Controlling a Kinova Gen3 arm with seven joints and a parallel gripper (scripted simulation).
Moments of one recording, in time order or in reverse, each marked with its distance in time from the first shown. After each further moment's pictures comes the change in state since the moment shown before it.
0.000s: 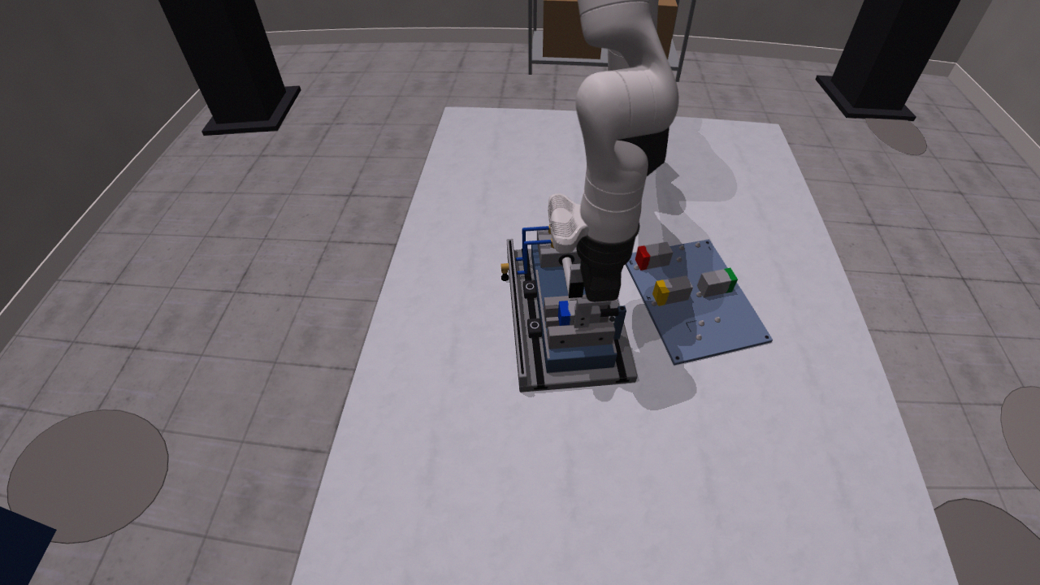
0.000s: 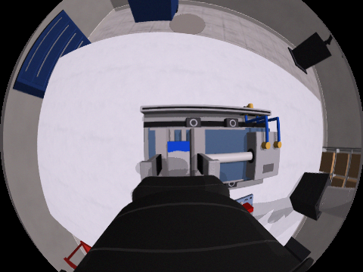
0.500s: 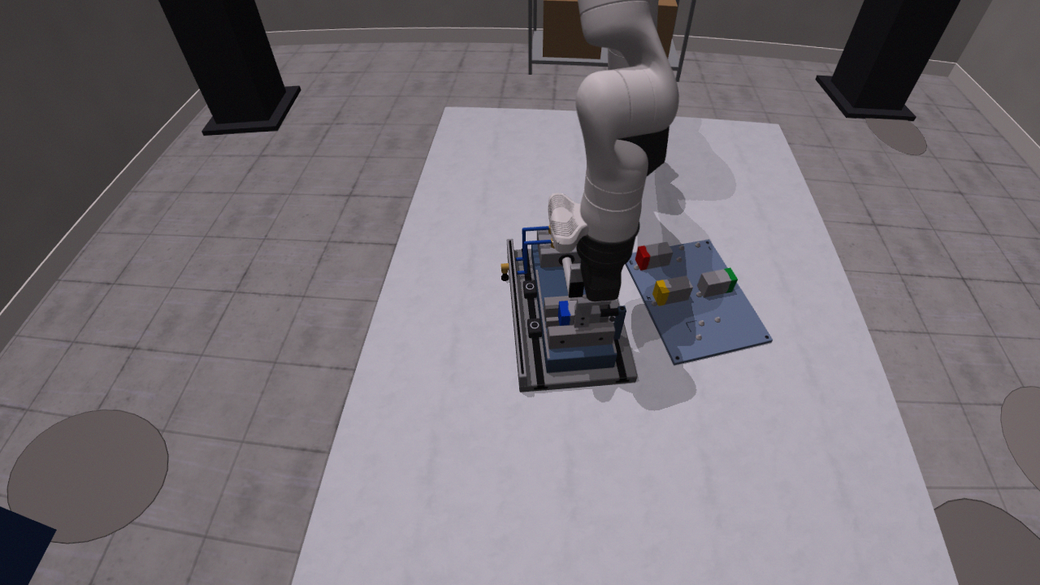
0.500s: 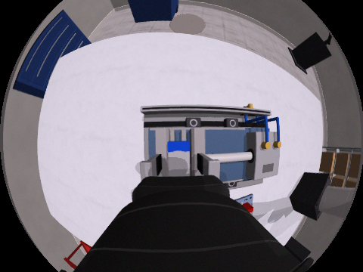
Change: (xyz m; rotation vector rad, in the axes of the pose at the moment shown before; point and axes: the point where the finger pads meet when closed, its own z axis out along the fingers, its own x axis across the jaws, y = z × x) arm 0.000 0.000 -0.001 0.000 0.000 0.000
